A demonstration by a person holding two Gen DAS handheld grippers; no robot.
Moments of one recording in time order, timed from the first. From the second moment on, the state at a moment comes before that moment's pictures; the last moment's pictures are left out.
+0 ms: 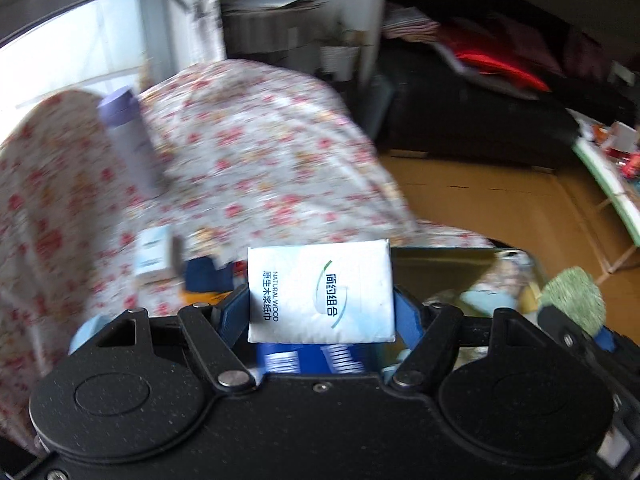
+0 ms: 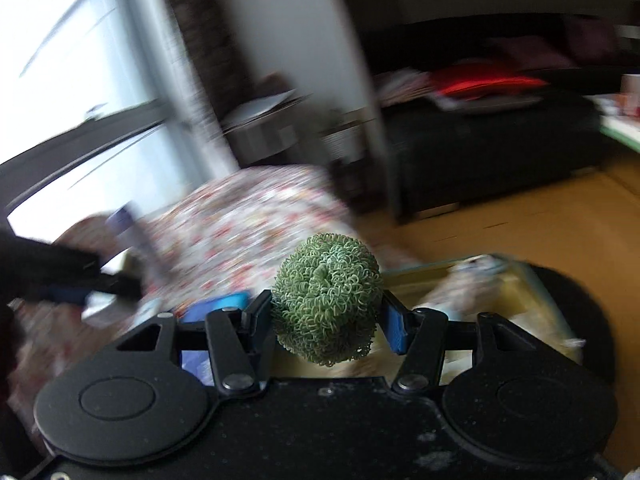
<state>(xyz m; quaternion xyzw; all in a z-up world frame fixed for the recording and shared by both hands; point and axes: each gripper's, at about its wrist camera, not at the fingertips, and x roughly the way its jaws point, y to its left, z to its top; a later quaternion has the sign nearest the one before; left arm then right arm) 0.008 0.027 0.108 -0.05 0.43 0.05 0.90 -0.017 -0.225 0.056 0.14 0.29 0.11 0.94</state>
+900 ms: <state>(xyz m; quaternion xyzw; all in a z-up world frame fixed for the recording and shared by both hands) 0.060 -0.030 0.075 -0.05 0.45 -0.02 0.89 0.007 -0.245 0.025 0.18 0.29 0.02 0.94</state>
